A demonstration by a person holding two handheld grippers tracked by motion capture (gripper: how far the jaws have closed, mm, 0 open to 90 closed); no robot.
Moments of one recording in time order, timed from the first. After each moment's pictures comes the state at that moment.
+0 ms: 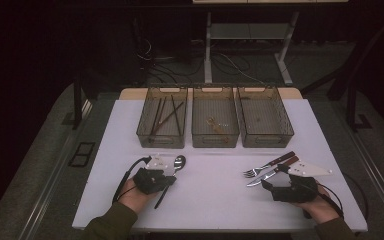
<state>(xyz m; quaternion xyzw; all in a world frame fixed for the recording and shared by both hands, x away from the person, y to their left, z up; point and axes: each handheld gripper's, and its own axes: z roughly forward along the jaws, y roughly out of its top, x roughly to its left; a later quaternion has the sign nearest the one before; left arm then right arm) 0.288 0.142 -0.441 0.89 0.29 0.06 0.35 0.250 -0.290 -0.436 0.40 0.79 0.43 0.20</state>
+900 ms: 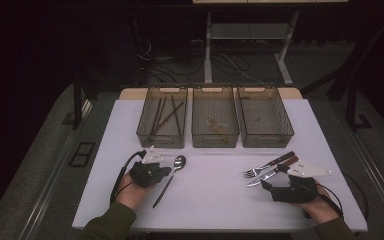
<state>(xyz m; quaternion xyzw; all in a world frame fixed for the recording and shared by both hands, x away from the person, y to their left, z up) 0.308 0.153 -0.428 0.87 0.32 0.11 0.37 0.249 -0.288 -0.437 0.40 0.79 0.43 0.20</state>
